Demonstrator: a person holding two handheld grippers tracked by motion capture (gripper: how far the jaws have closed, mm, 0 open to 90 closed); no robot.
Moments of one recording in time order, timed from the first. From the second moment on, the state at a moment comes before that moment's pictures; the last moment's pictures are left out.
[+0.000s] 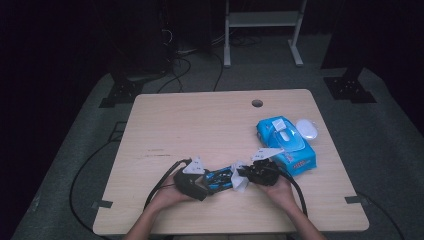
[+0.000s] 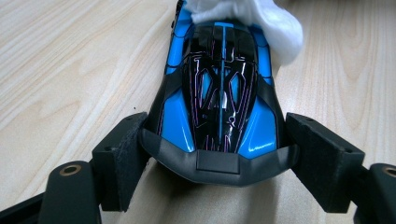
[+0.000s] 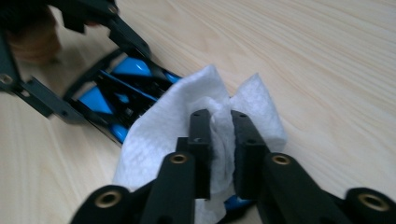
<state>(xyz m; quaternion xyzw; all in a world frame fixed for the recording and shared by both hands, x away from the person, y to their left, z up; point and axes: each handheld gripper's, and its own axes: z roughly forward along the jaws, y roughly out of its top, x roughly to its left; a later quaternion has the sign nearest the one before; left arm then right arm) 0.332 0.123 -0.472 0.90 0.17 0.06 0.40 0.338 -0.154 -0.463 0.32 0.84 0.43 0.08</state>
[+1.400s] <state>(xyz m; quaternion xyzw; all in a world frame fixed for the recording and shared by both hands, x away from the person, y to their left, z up) 0.334 0.123 -0.474 0.90 0.19 0.06 0.39 0.339 -0.178 -0.464 0.35 0.85 0.39 0.08</state>
